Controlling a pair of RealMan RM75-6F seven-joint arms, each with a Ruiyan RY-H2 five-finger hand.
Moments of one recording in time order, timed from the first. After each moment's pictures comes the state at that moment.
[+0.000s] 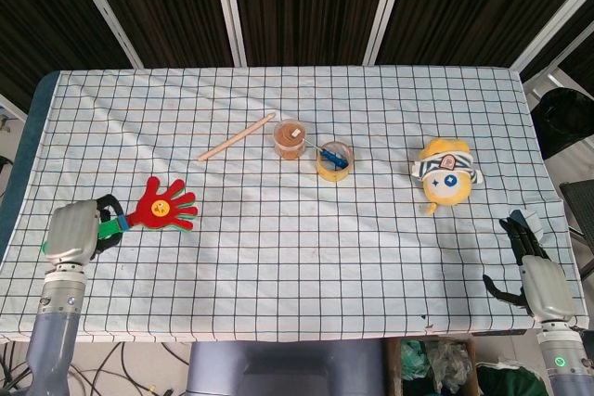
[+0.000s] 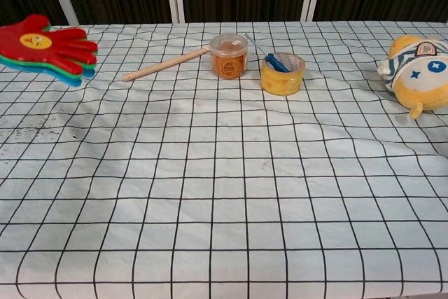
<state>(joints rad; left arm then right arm) -0.40 -1.23 -0.20 -2.05 0.98 1.43 0.47 0.11 -1.11 0.07 -1.70 -1.37 1.33 0.14</state>
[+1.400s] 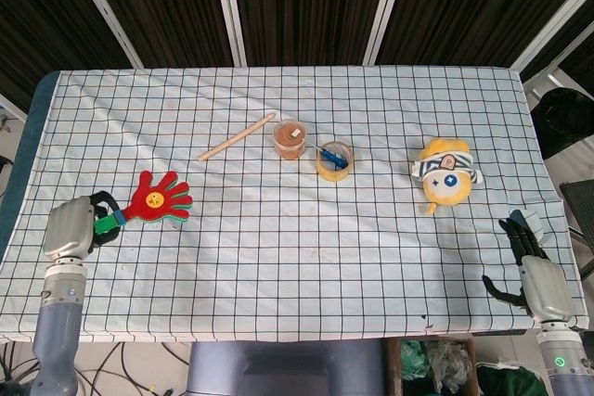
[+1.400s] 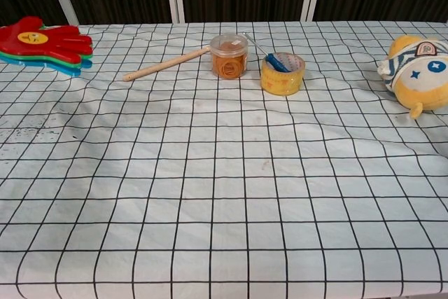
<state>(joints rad) -0.40 -1.27 -0.27 -2.03 0.85 1.43 0.47 0.11 -1.10 0.07 -1.70 -1.37 1.33 0.14</state>
